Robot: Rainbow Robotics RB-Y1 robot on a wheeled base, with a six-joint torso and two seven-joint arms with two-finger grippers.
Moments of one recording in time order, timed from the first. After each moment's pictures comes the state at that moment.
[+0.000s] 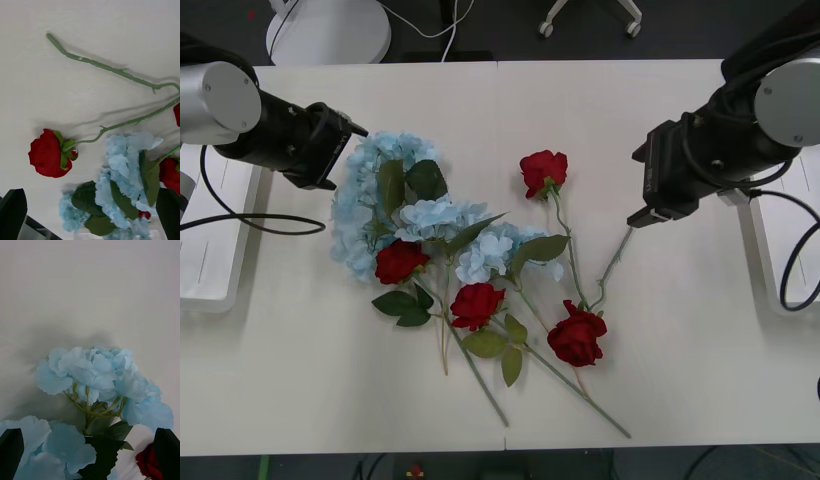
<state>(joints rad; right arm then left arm) -0.71 -0.81 0.39 -1.70 -1.08 1.42 -0.85 -0.72 0.56 -0.07 -1.23 0.81 1.24 -0.57</state>
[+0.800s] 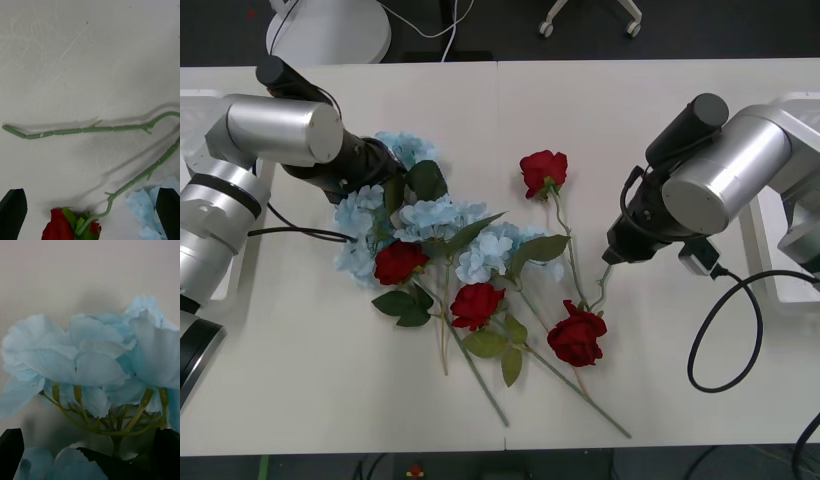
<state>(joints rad) -0.65 -0.73 0.60 -1.70 -0.72 1.39 -1.42 -0.81 0.47 -0.28 -1.03 0.66 1.14 -0.80</state>
